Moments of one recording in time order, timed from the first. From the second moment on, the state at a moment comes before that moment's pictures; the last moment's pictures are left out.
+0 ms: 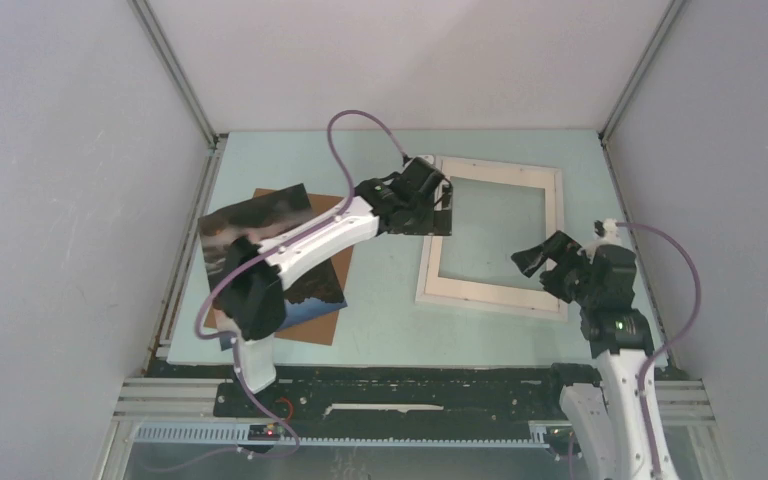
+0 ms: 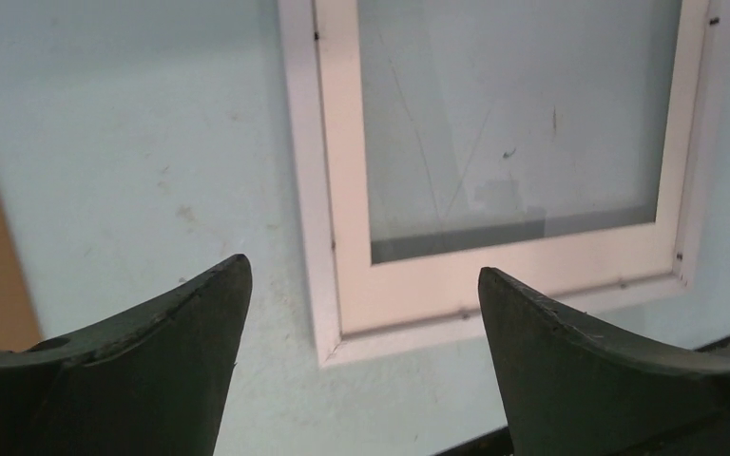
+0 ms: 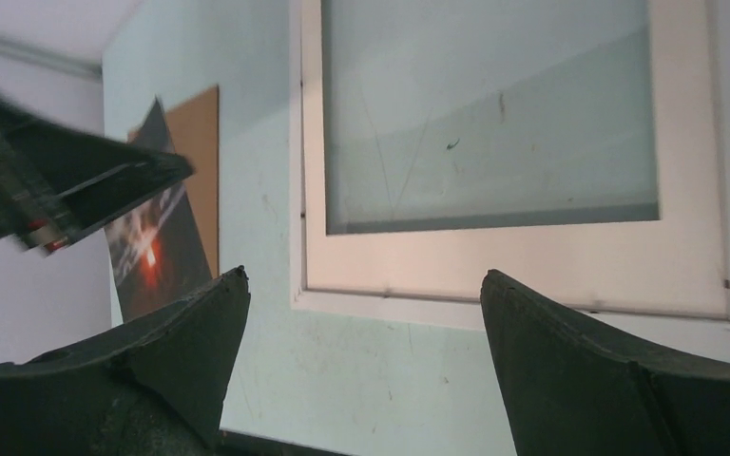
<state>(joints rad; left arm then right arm) -0.84 1.94 1.76 -0.73 -0.18 -0.66 -0.08 0.52 0.60 -0.57 -0.29 0.63</state>
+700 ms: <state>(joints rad) -0.65 1.79 1.32 -0.39 -0.04 -0.67 0.29 1.88 1.22 0.23 -0.29 0.86</state>
